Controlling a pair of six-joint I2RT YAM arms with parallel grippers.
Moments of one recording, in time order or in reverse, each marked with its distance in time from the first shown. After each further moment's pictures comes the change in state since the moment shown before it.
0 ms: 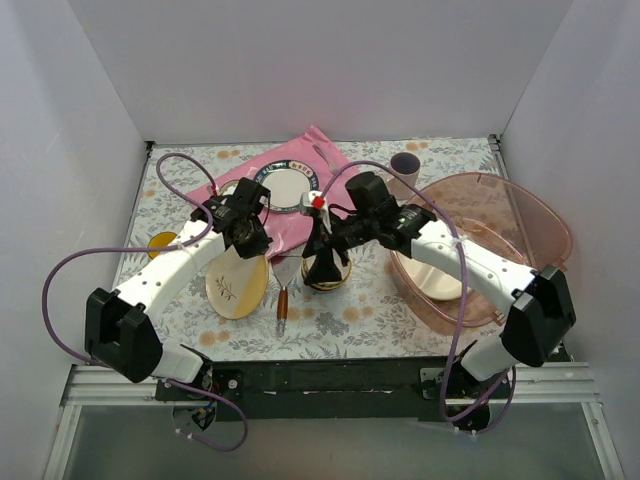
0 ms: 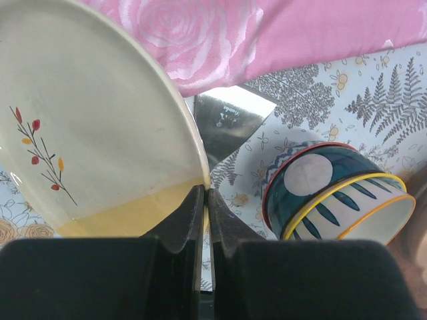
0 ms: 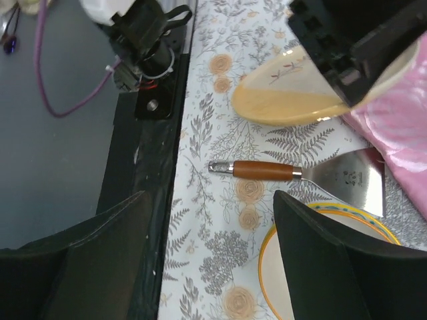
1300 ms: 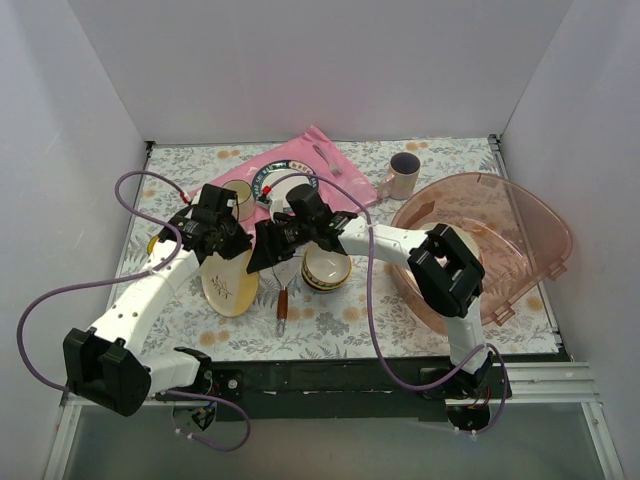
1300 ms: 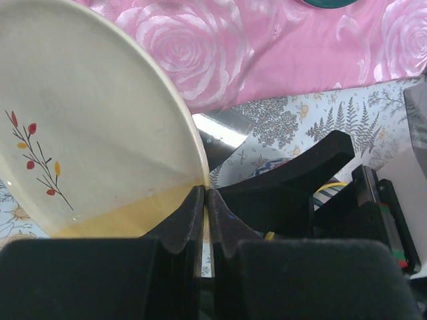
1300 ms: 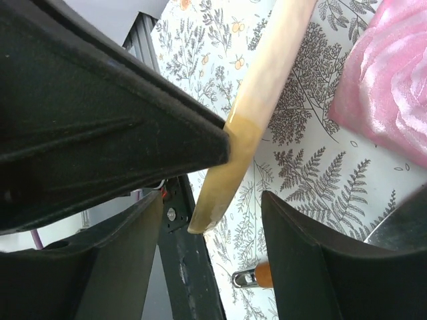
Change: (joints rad) left arm 0.149 -0.189 -0.124 0.096 0.087 -0.025; right arm 0.122 0.554 0.224 0.429 0.214 0.851
